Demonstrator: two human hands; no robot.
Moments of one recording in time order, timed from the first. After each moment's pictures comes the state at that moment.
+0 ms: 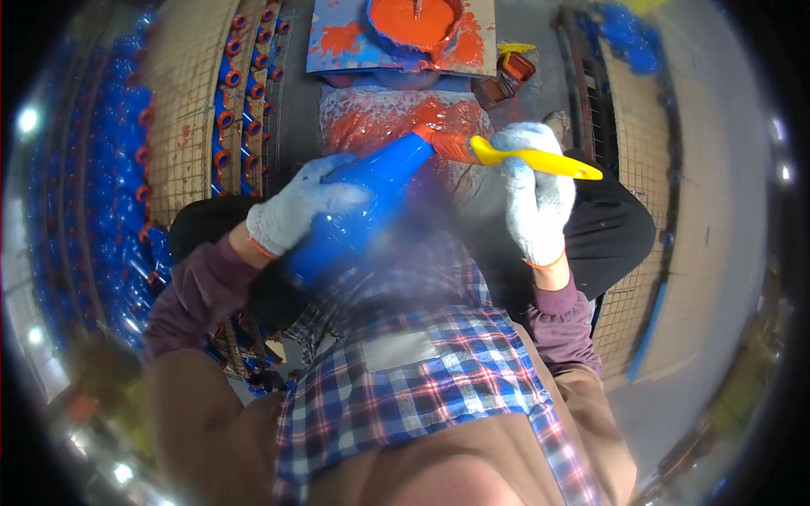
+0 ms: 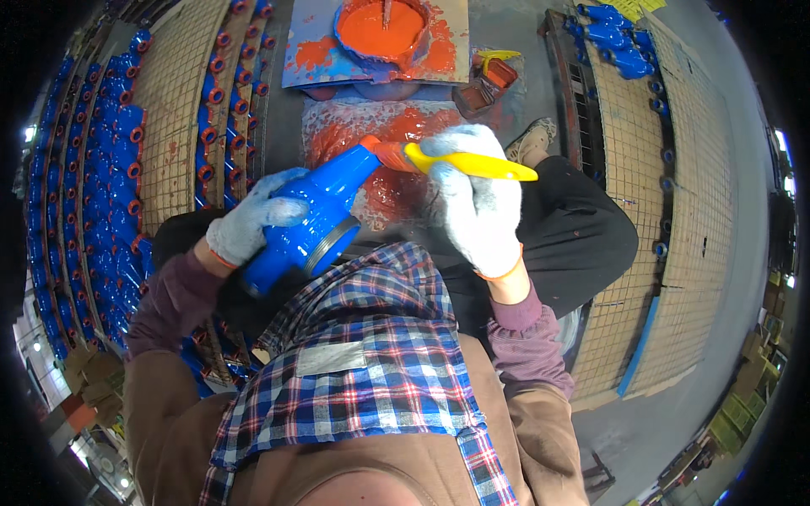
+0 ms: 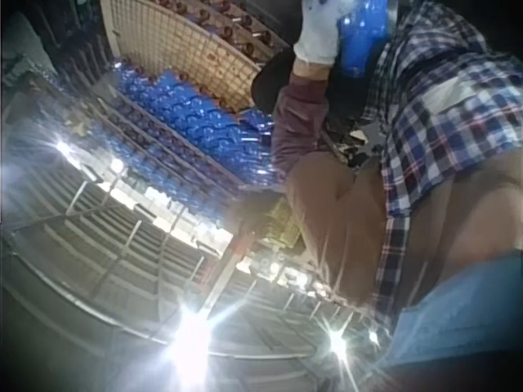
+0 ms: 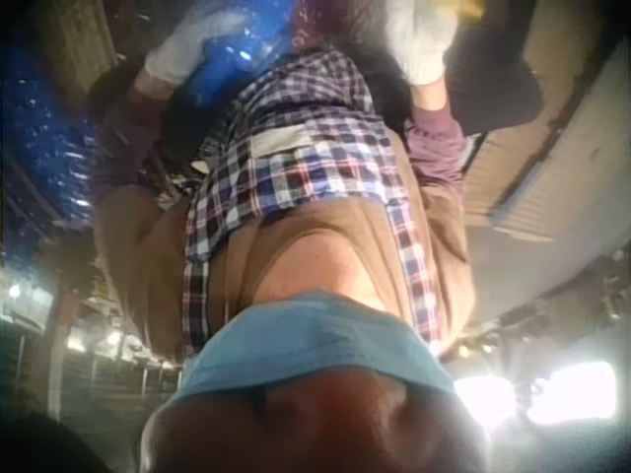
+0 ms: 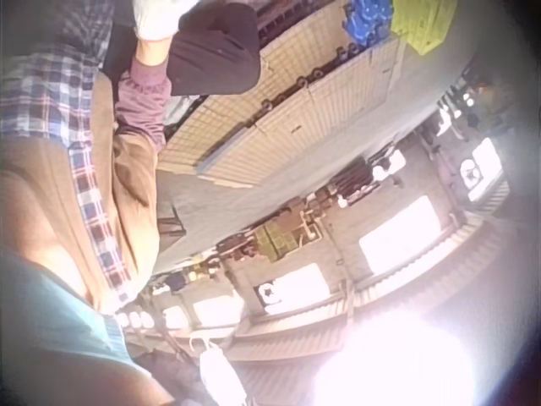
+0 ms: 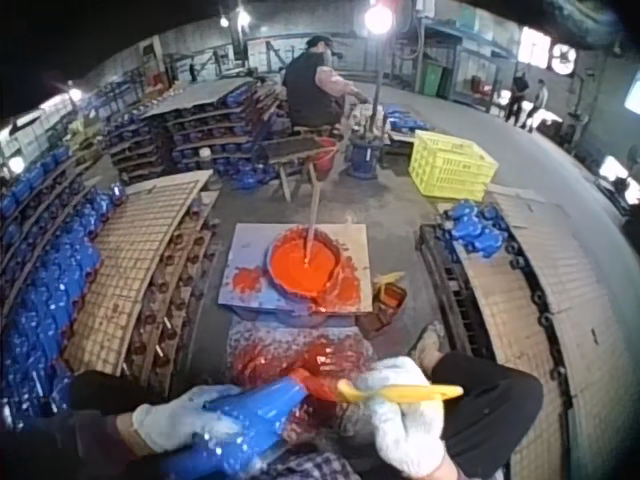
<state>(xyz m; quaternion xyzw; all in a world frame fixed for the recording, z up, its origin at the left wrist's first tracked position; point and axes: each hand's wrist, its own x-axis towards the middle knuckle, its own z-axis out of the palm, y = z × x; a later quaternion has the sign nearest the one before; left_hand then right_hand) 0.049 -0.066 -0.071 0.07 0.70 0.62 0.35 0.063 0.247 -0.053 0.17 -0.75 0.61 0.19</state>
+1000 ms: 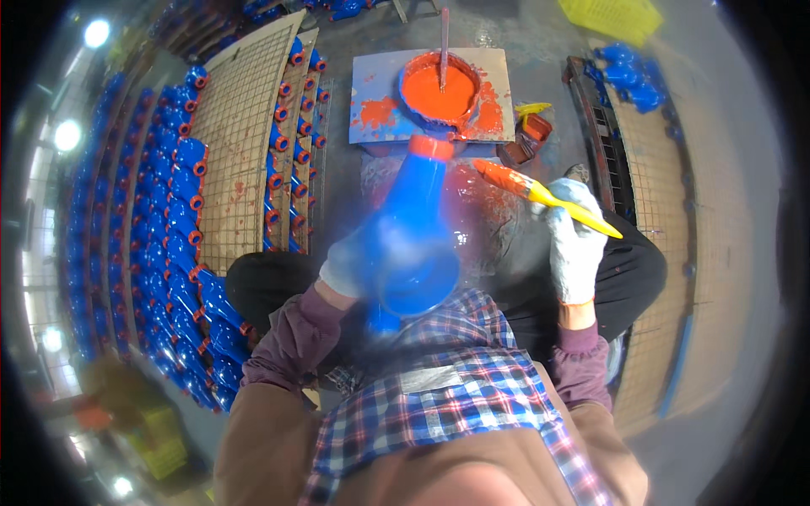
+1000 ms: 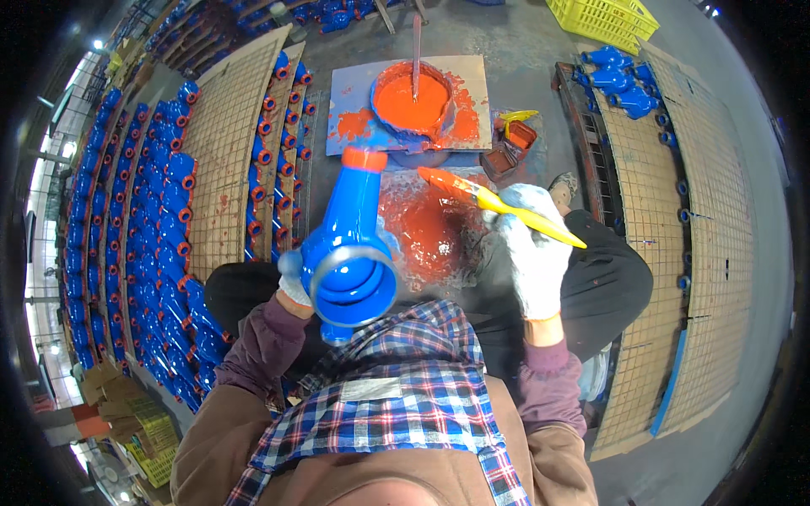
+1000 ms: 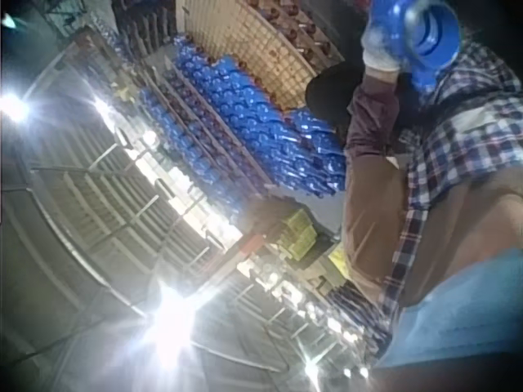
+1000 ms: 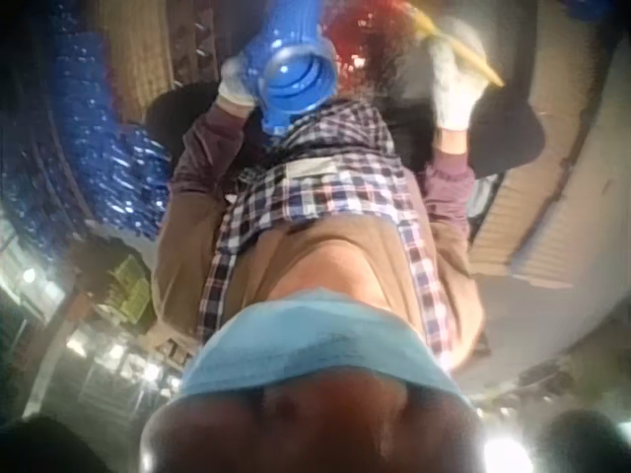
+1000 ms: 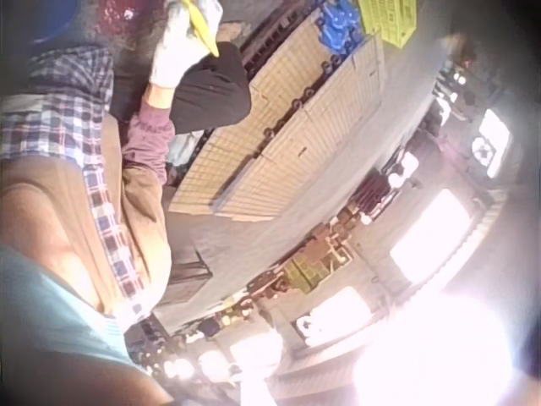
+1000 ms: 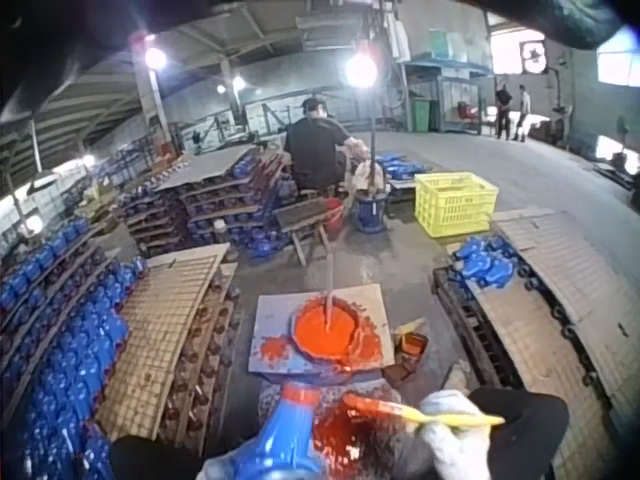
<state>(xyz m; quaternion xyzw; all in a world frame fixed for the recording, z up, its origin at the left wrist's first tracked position) 0.052 -0.020 -0.056 0.05 0.30 0.87 0.39 0.066 0.269 -0.060 0.03 -0.64 0.75 0.18</state>
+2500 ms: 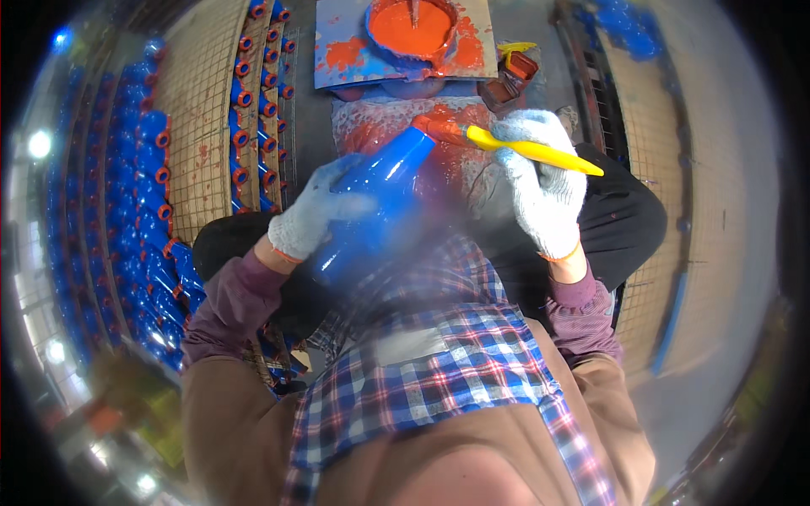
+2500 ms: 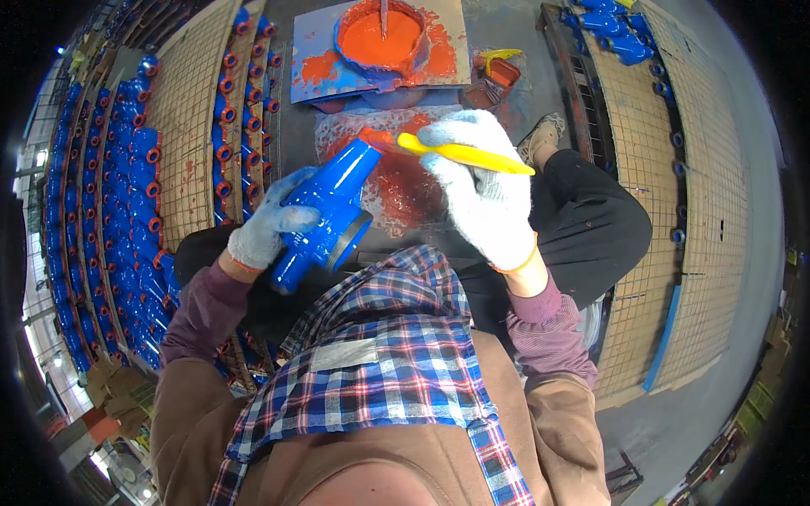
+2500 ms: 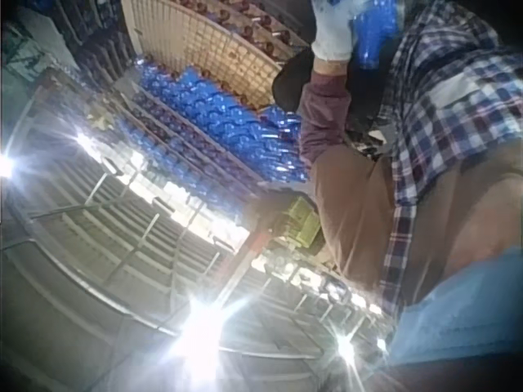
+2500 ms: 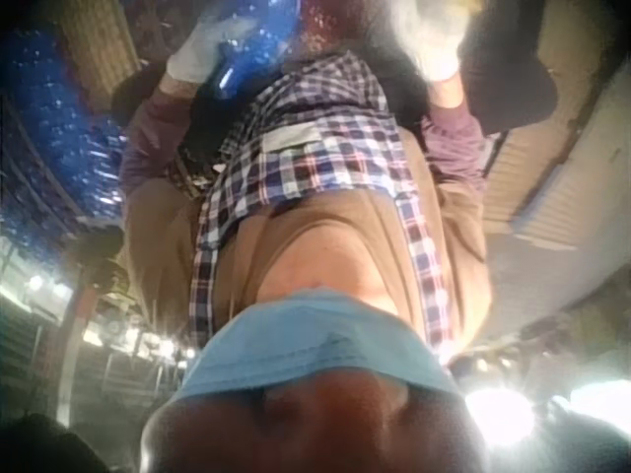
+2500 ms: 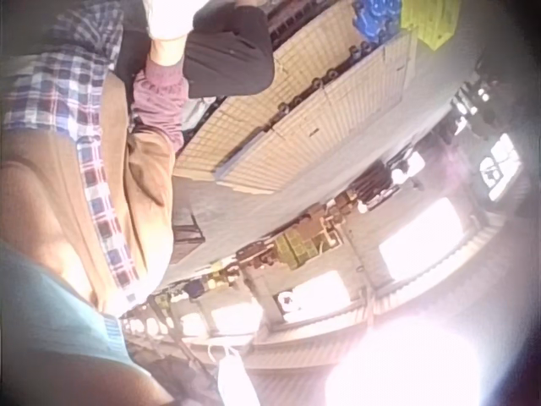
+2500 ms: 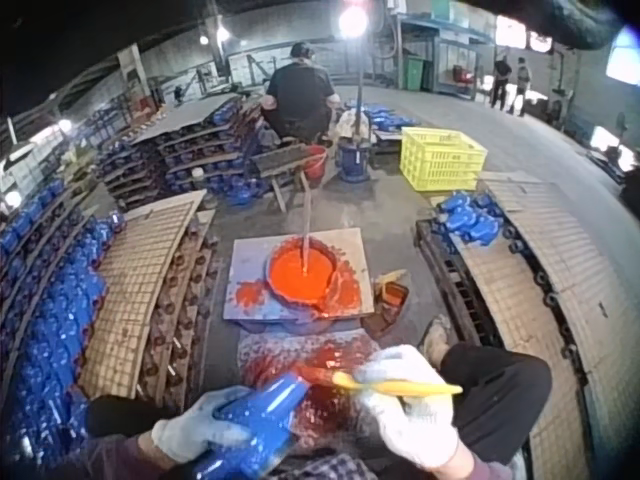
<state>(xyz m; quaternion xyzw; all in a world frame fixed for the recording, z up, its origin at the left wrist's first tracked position) 0.048 -0.040 -0.043 -0.07 0.66 0.68 0.32 0.061 0.244 -0.038 0.14 -0.72 0.66 0.17</state>
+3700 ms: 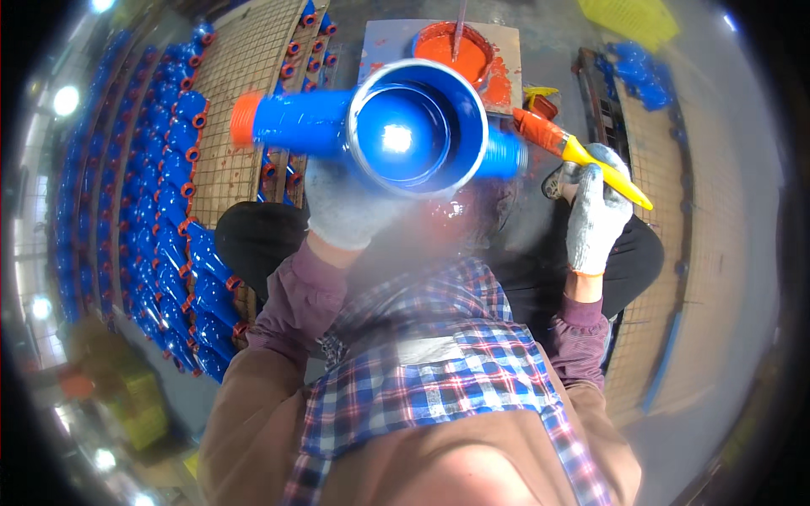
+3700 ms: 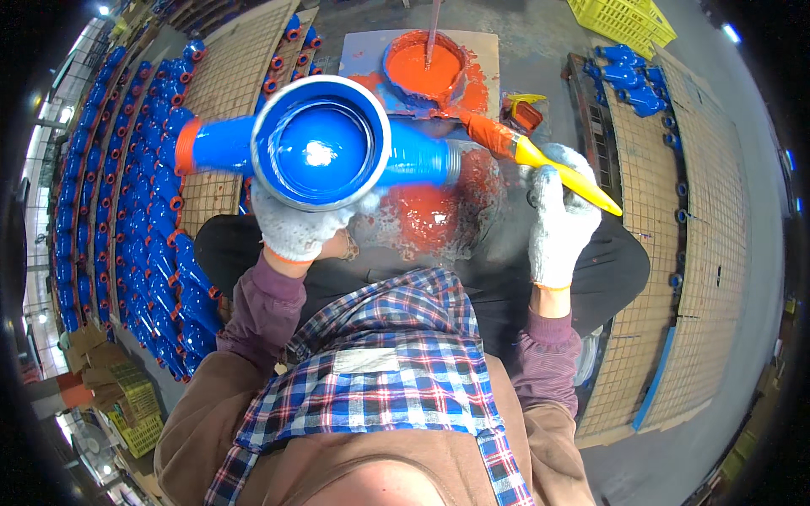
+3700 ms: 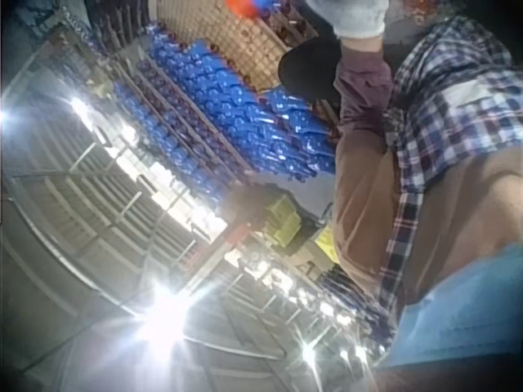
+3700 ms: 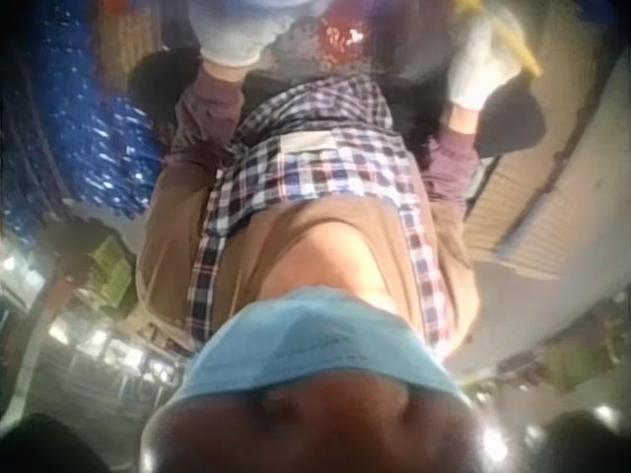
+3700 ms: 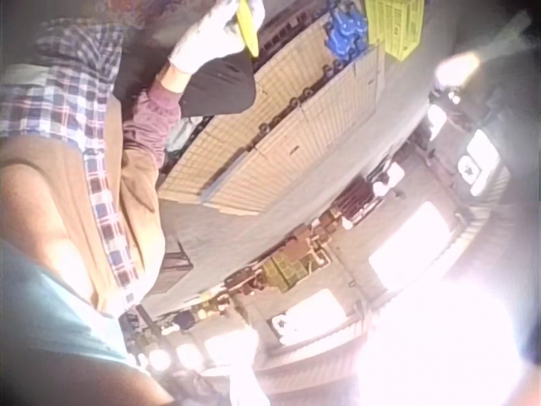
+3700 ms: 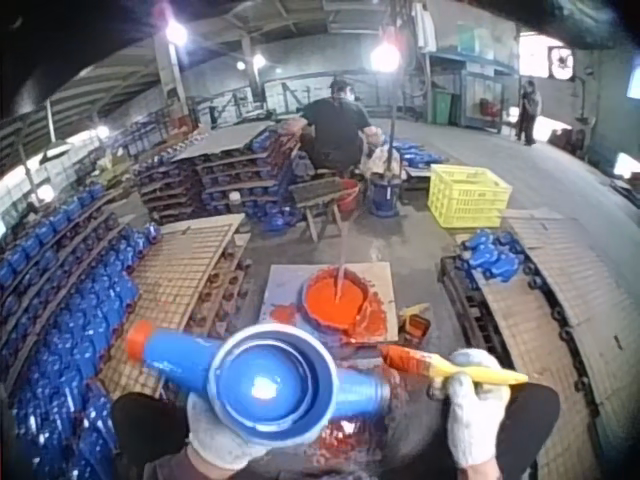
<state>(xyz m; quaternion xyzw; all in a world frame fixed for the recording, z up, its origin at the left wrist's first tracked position) 0.040 -0.005 -0.012 -0.02 0.10 0.97 0.24 0.067 0.269 -0.035 -0.05 -0.67 0.70 0.25</state>
